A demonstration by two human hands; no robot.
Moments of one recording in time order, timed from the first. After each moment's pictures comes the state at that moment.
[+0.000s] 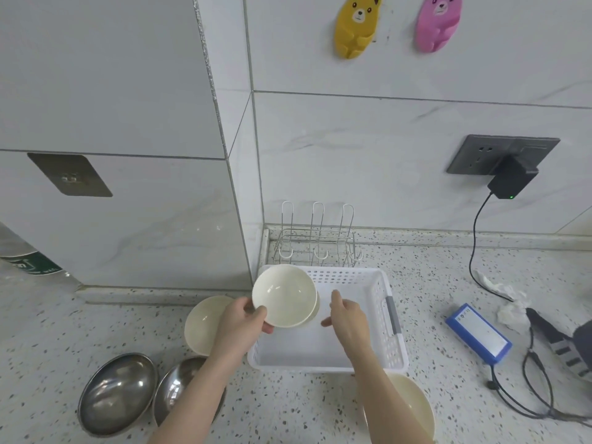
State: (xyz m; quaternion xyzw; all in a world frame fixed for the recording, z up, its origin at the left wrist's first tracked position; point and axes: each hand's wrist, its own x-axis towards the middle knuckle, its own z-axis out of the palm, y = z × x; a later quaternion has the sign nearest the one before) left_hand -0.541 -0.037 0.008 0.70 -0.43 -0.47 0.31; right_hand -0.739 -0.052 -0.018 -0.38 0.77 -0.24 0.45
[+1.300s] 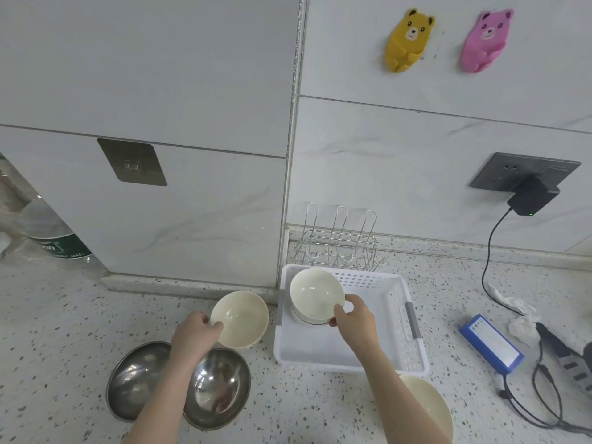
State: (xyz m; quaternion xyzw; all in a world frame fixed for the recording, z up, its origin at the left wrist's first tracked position) left_hand -0.422 -0.033 -0.045 0.82 -0.43 -0.36 0.15; right_hand -0.709 -0.046 -0.017 -0.44 0.76 -0.25 0.40
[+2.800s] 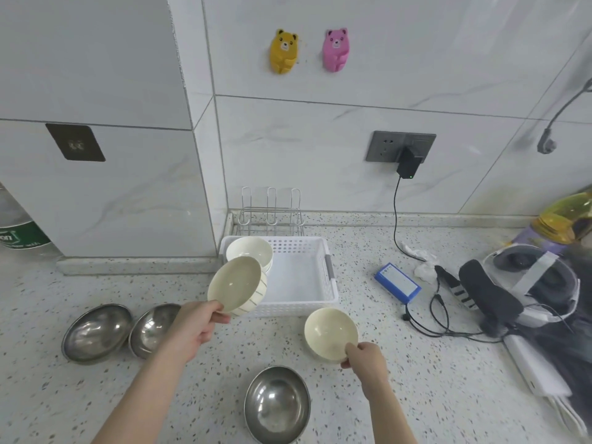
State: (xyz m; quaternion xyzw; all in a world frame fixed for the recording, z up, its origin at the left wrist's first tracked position) left_hand -0.546 0.068 0.015 0.67 -0.29 -0.59 0.35; right_hand -0.843 0.147 -0.035 -0.27 0.82 -0.28 0.42
